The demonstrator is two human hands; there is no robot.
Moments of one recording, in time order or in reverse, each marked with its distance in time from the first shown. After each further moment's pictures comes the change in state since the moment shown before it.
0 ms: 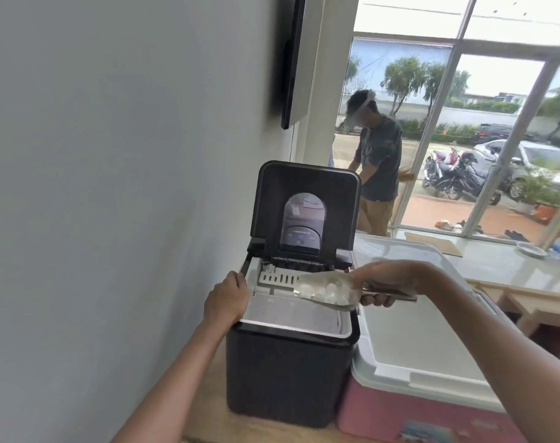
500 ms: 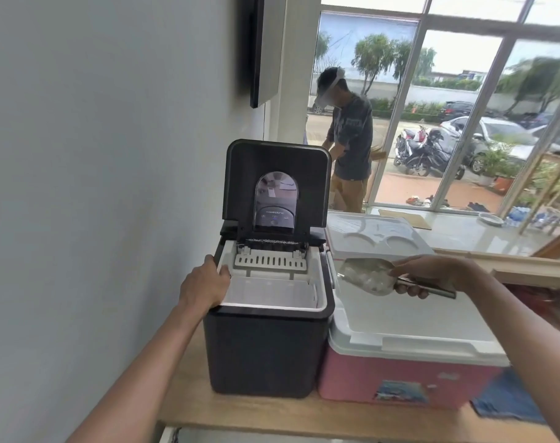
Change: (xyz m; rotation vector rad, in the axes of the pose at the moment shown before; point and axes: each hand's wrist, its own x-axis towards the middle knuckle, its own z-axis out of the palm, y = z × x) left_hand 0.002 0.001 0.001 0.237 -0.010 0.107; right_hand -0.052 0.109 -0.033 0.196 0.274 0.136
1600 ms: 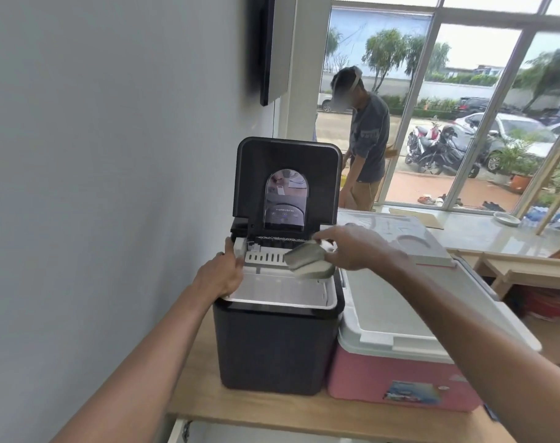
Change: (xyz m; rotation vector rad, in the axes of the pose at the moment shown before) left_hand 0.010 0.010 -0.011 0.099 -0.150 0.123; right_hand -0.012 -0.122 0.108 -0.940 0.500 -0.558
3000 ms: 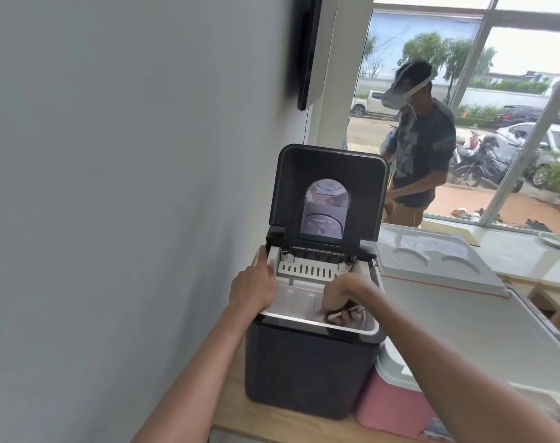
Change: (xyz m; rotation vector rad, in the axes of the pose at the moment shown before) left_hand 0.000 -0.004 0.015 -0.107 0.141 -0.058; right_hand 0.065 -0.069 0.067 -0.060 -1.037 0.312
